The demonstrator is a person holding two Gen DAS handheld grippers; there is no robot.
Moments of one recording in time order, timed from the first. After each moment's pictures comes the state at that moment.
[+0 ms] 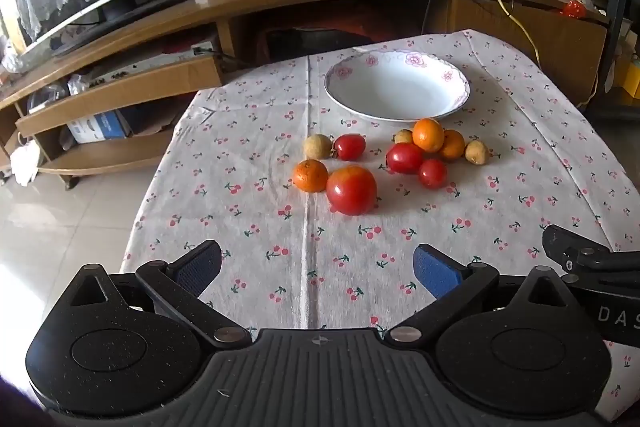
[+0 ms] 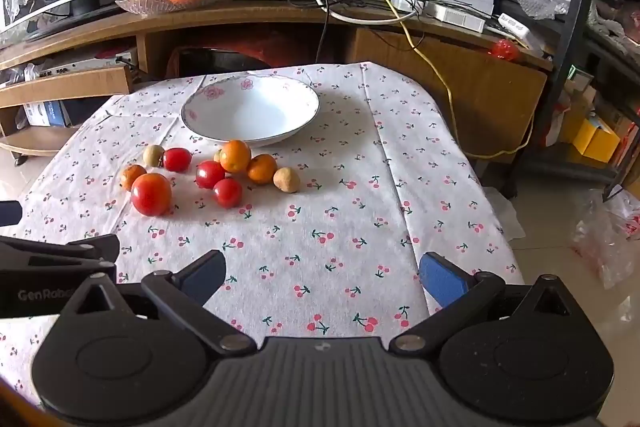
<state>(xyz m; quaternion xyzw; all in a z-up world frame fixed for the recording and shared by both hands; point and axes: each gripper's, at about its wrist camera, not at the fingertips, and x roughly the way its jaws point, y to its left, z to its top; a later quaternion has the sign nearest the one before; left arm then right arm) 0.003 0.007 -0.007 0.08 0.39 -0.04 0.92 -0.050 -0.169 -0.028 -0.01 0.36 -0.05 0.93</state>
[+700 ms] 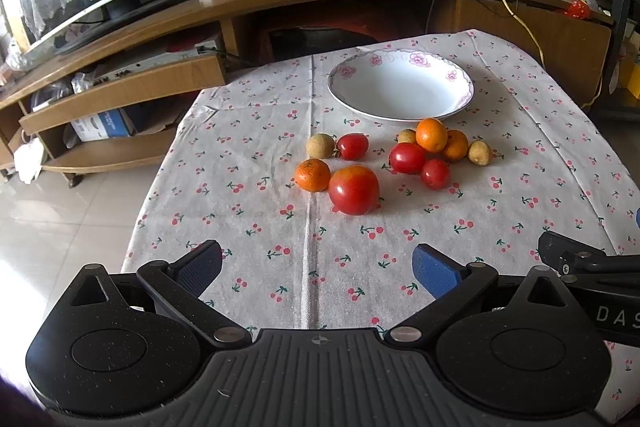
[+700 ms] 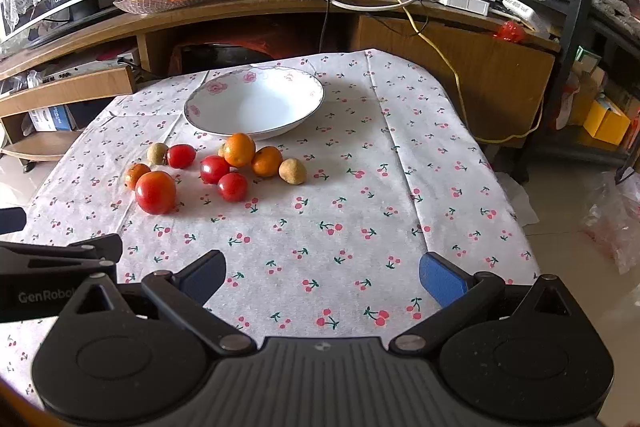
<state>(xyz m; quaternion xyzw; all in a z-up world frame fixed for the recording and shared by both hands) 0.001 -0.001 -0.006 0.09 0.39 -0.02 0.92 -0.043 -0.170 -0.034 0.02 0.38 -0.03 0.93</state>
